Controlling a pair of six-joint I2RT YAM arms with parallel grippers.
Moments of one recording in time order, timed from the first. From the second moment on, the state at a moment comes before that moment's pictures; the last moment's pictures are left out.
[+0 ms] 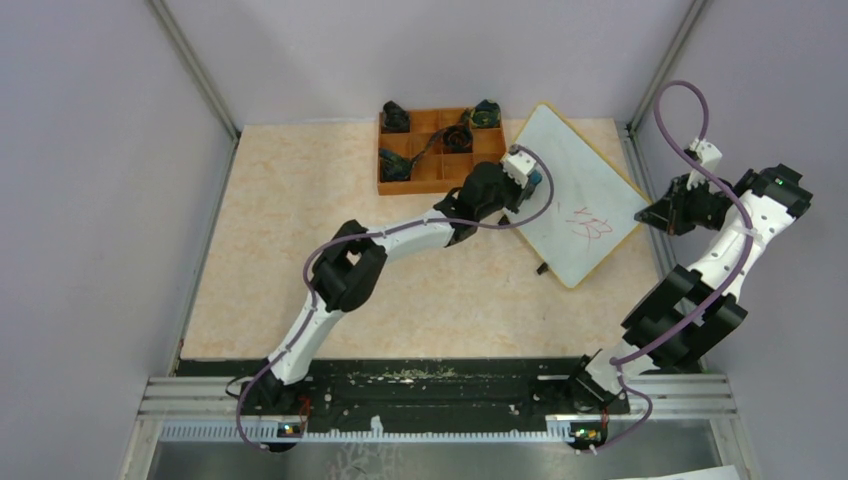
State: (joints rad) left arm -0.89 2.38 1.89 0.38 0.01 0.04; right arm -0.77 1.57 1.58 -1.40 -0.99 -1.05
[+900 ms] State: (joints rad) left arm -1.07 2.32 1.75 0.45 0.09 -0.08; right arm -0.75 1.56 1.56 -1.40 -1.02 -1.07
